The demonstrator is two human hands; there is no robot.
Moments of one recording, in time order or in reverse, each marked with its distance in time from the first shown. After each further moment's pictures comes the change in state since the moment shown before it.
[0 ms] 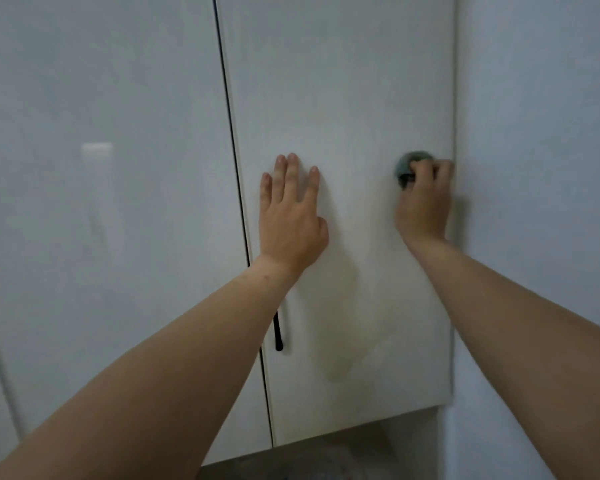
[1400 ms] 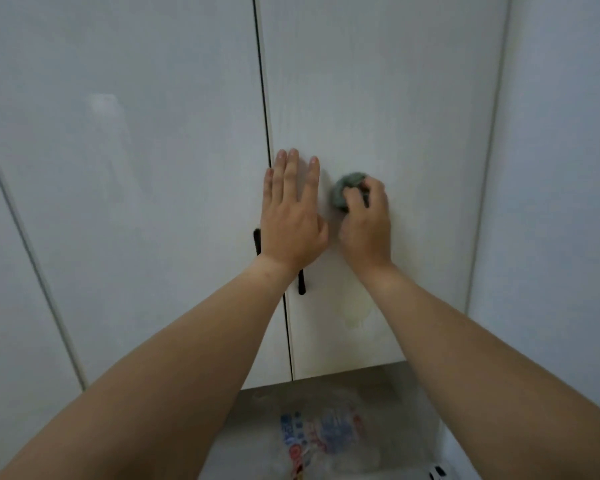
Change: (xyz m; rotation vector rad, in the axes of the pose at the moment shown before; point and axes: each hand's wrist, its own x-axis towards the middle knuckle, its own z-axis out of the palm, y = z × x) left_hand -0.083 -0.023 -0.004 -0.064 0.006 -0.020; right_hand -0.130 -0.098 0.002 0.276 -0.216 -0.029
